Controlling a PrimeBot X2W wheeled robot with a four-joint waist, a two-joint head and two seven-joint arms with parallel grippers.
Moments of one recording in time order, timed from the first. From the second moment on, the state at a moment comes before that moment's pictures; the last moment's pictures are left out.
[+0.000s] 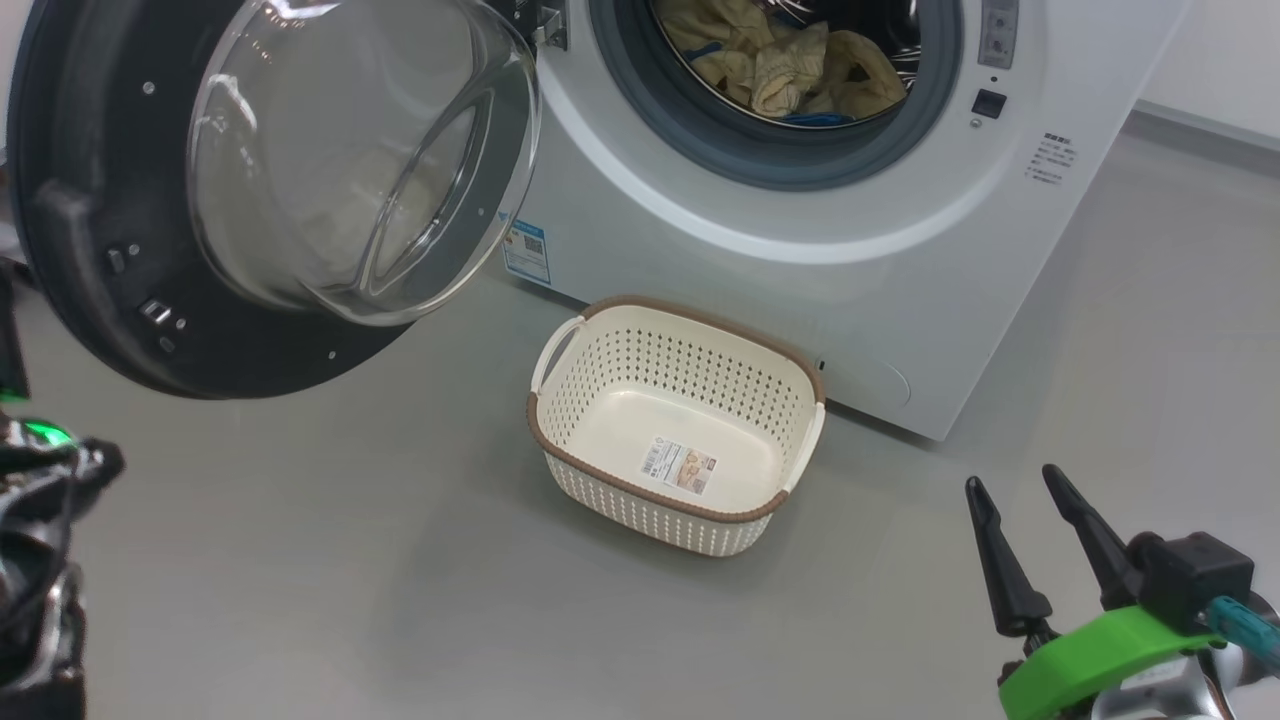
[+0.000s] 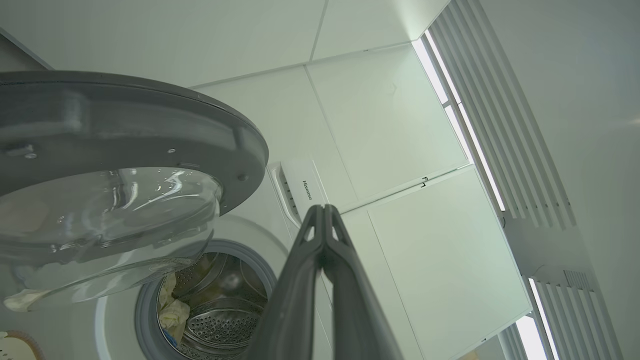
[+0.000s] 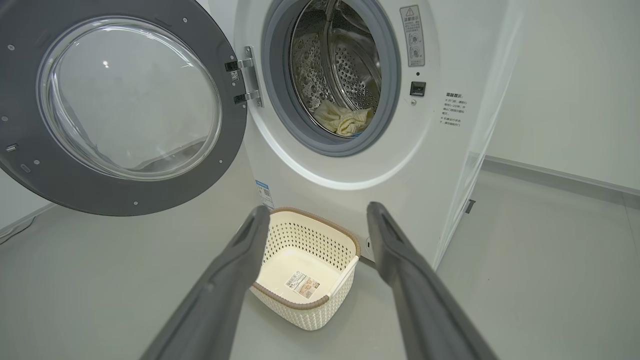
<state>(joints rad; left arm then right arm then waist) -0.27 0.26 0.12 -0.20 -1.62 -0.12 -0.09 0.16 -0.04 0.00 -0.11 0.16 0.13 -0.03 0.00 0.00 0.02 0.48</state>
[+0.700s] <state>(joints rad) -0.62 0.40 0.31 0.37 -1.78 -0.12 0.02 0.13 -0.07 0.03 -0.14 0.17 0.13 0.02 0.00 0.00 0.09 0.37</state>
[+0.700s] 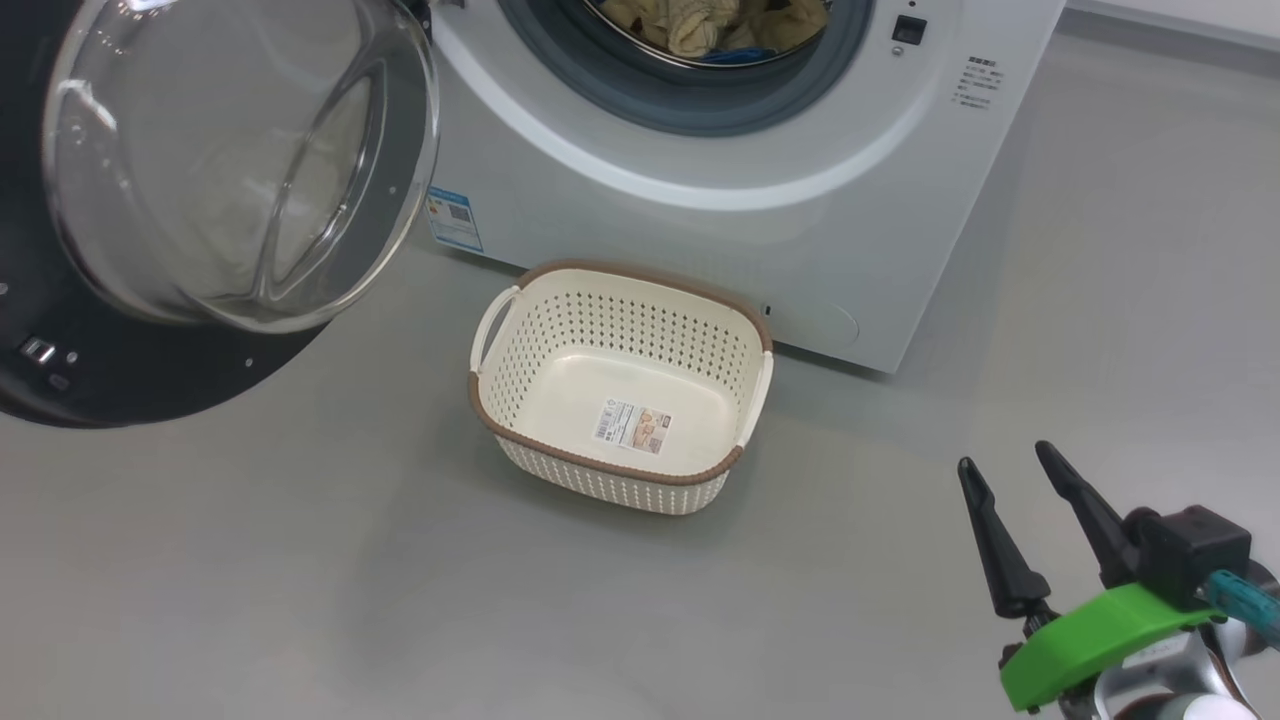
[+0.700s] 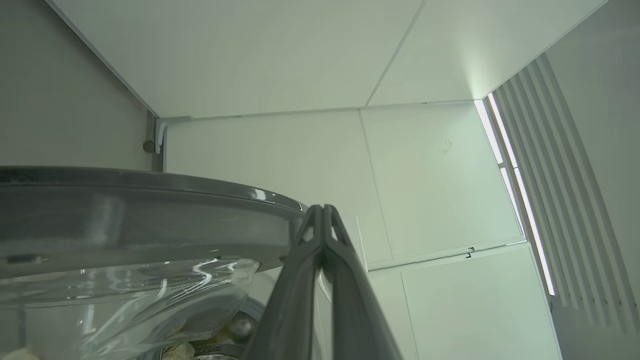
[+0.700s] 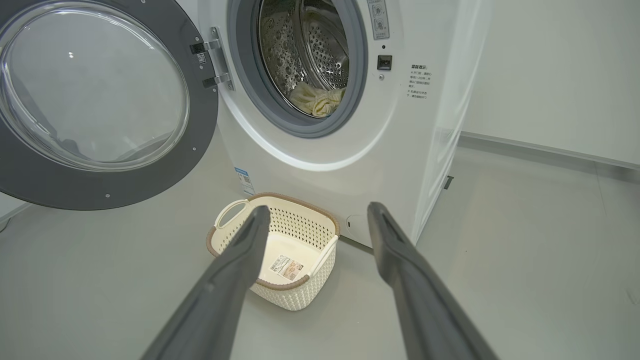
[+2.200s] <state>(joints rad) -0.79 0.53 0.32 0.79 -1.57 -0.12 -0.01 0.09 -0.16 0.04 -0.25 0.19 0.13 0.10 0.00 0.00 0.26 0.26</state>
